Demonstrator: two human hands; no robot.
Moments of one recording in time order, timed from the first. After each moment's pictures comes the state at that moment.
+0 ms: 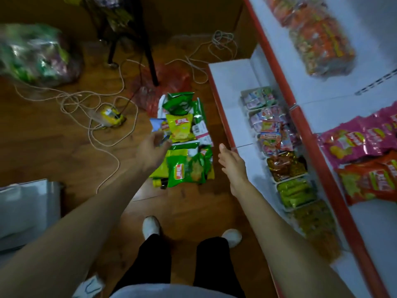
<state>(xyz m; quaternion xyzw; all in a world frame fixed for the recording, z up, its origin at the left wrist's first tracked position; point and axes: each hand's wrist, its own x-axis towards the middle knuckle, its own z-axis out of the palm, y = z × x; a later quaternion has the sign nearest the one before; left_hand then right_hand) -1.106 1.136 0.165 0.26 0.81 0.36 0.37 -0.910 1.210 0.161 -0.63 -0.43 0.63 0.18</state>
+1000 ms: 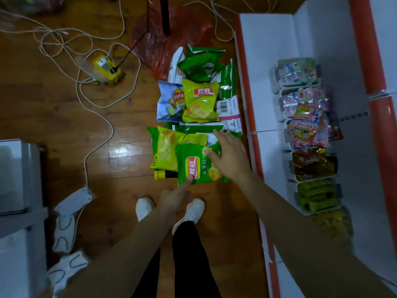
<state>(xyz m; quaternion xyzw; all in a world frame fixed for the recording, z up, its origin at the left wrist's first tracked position) -1.054 1.084 -0.012 -0.21 0.69 0.34 0.61 -0.979 1.244 0.007 -0.44 -0.84 0.29 -0.11</state>
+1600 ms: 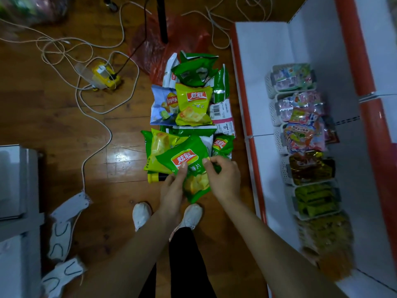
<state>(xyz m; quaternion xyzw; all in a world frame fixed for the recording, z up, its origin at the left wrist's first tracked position) -1.039 1.109 0.003 -0.20 0.62 0.53 0.55 -0.958 1.199 0.004 -0.56 -0.73 0.38 0.10</state>
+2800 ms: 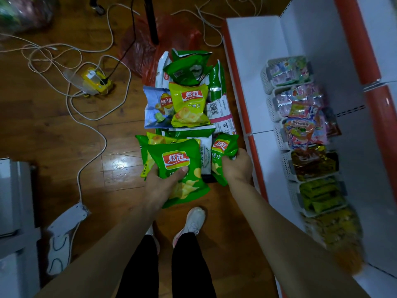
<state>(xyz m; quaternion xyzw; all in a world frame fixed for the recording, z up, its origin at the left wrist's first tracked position) -1.083 1.116 -0.007 -0.02 0.72 0.47 0.51 -0.960 1.244 -0.030 -0.75 -0.52 0.40 0.06</state>
